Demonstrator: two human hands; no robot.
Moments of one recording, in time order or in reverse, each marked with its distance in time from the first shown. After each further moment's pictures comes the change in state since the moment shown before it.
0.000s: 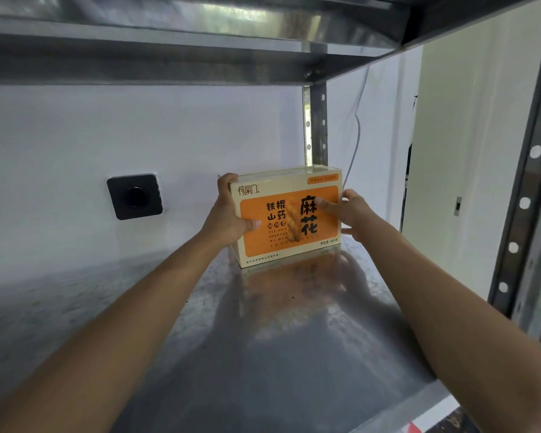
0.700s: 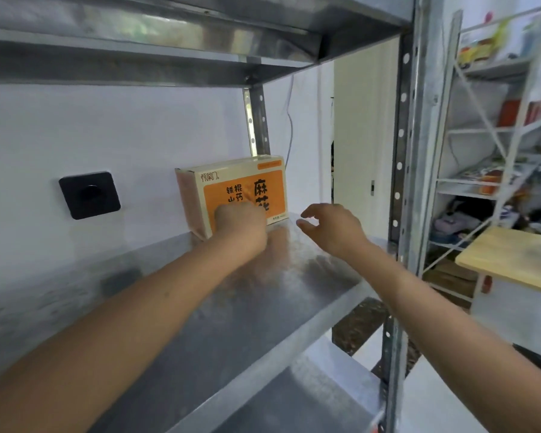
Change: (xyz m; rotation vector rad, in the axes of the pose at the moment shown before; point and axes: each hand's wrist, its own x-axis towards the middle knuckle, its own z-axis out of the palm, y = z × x) left_hand -0.115 0.098 0.029 1.284 -0.252 0.276; right_hand -0.185 0.003 -0.017 -1.020 0.274 -0.263
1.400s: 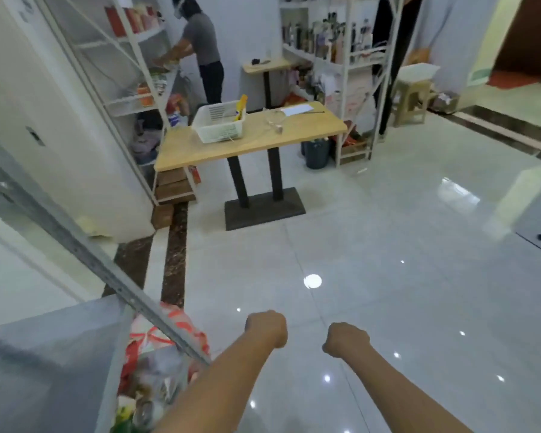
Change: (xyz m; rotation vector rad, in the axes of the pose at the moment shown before) left_hand -0.336 0.387 0.107 0.039 -0.527 1.299; right_hand -0.585 0.170 0.034 -0.036 -0.670 1.592
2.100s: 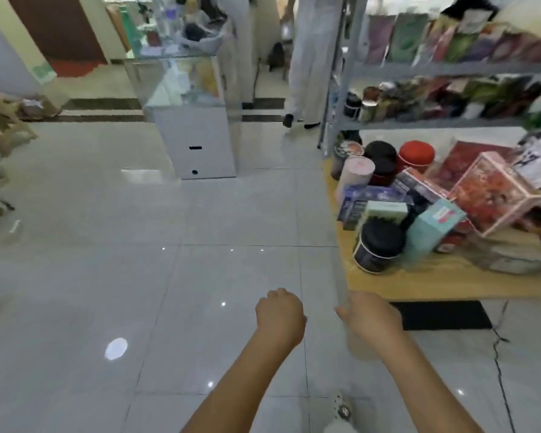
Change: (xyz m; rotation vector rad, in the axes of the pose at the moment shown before) left_hand -0.122 0.374 0.032 0.584 0.252 1.170; right_hand -0.252 0.294 0.128 0.843 0.389 1.065
